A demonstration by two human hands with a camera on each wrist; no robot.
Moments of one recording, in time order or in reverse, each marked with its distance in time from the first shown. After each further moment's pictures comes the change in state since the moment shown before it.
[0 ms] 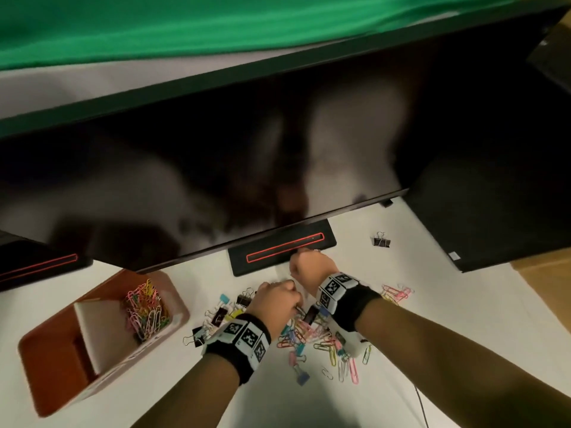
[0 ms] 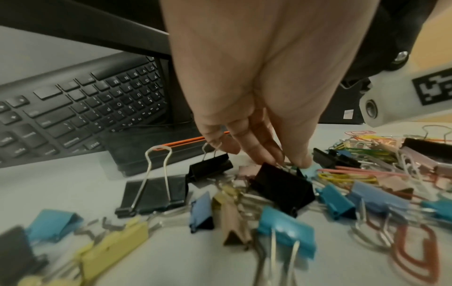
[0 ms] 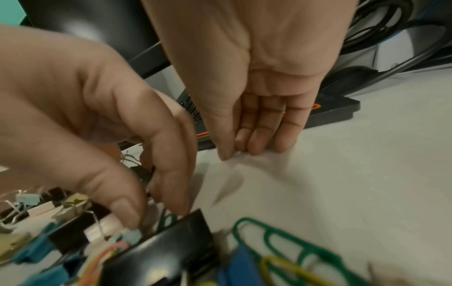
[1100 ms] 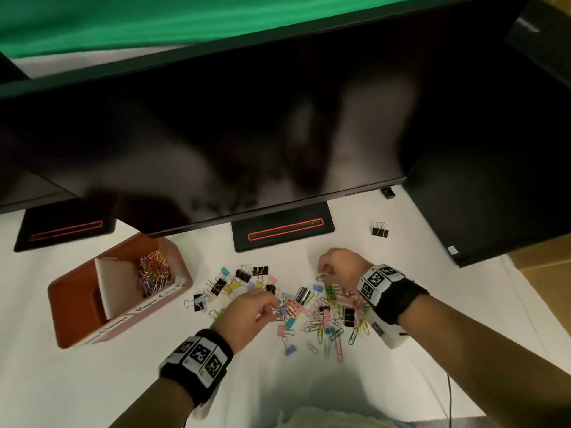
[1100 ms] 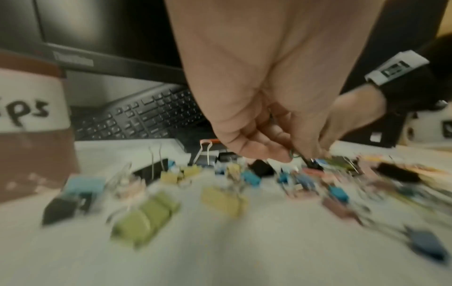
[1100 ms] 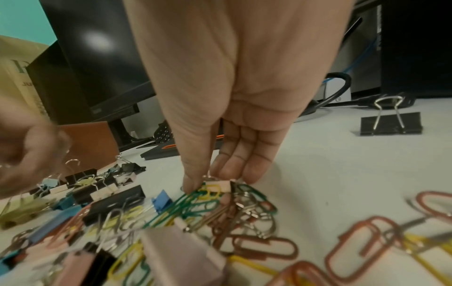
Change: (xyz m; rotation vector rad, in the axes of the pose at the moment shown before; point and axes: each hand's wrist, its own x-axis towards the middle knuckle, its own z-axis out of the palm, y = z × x) left_hand -0.076 0.010 0.027 -0.432 0.219 -0.136; right_hand -0.058 0.066 -0.014 0.134 -0.193 -0.151
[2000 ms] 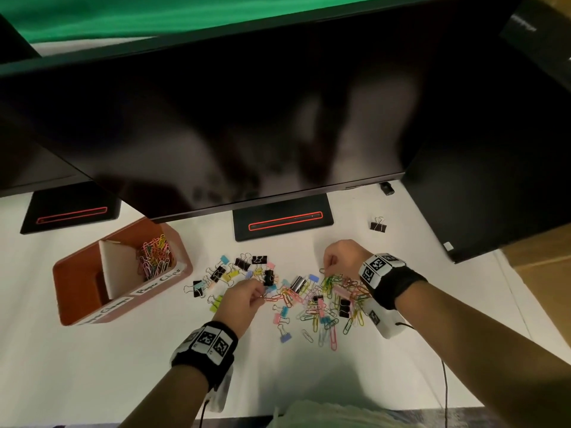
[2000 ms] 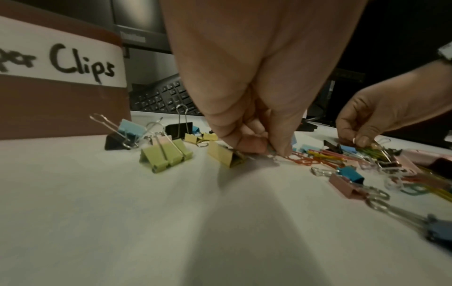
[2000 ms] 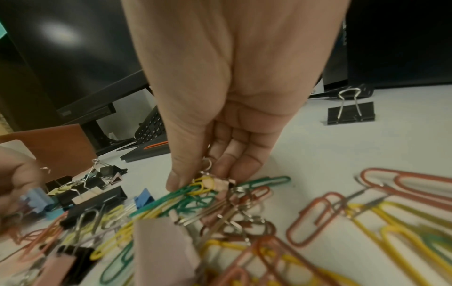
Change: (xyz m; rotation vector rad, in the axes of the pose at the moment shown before) left_hand -0.002 -0.015 0.028 -0.142 0.237 -0.250; right_hand -0.005 0.007 -0.001 0.123 0.031 0.047
